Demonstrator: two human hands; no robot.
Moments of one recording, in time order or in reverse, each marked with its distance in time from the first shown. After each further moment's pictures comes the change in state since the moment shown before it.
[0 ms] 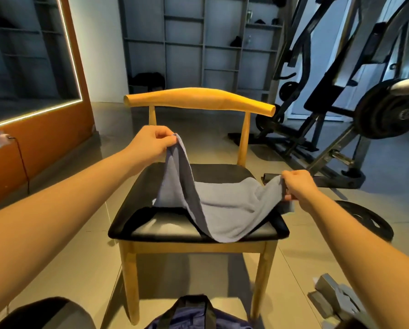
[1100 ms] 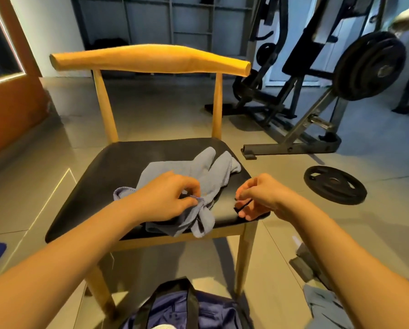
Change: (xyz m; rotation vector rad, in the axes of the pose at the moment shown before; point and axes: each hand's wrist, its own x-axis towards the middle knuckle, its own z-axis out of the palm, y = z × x) left_hand -0.039 -0.054 0.144 0.365 -0.615 0.393; right_hand -0.035 0.045 0.015 -0.127 -0.515 0.135
